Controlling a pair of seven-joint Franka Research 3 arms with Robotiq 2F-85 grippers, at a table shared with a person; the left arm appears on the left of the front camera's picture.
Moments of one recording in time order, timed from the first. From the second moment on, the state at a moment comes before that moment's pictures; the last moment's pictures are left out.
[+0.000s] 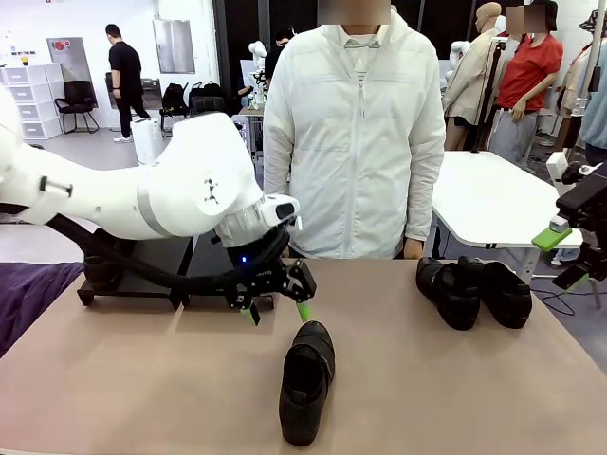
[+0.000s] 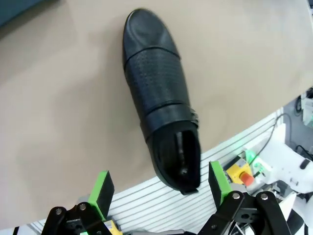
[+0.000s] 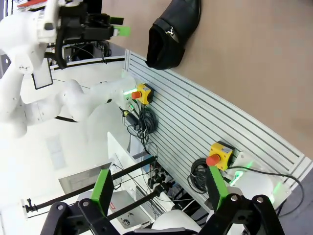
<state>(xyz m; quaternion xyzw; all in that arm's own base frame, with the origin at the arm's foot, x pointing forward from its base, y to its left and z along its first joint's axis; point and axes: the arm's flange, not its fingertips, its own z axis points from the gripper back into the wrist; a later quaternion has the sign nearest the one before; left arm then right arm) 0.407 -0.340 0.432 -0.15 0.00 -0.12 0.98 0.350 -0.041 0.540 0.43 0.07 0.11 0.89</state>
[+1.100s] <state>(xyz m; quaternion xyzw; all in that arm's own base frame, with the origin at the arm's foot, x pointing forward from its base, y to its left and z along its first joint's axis) 0.412 -0.357 0.345 -0.09 0.15 -0.15 0.97 0.350 -0.041 0.540 0.43 0.07 0.11 0.89</state>
